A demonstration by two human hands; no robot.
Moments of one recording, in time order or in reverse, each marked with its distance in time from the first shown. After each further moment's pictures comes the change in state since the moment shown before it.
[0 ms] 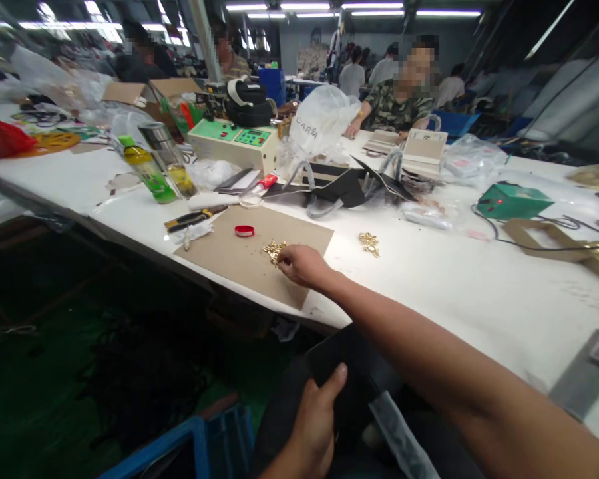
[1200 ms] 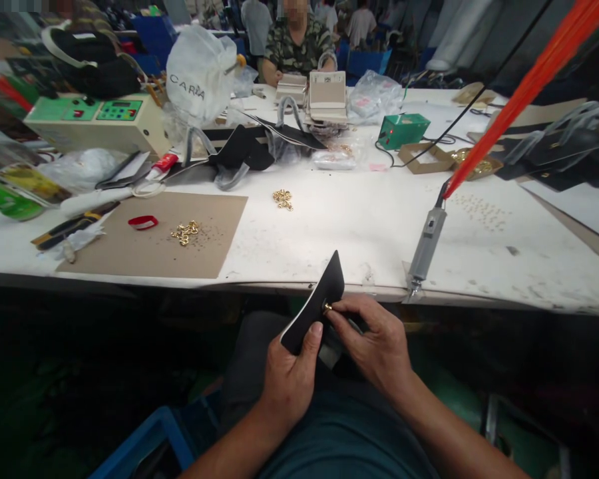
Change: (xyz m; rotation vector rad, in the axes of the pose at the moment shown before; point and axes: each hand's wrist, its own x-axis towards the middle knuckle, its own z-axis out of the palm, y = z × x) left_hand -0.050 -0.052 0.080 0.996 -0.199 0.530; right_hand -0.375 0.002 -0.031 0.305 0.795 0.398
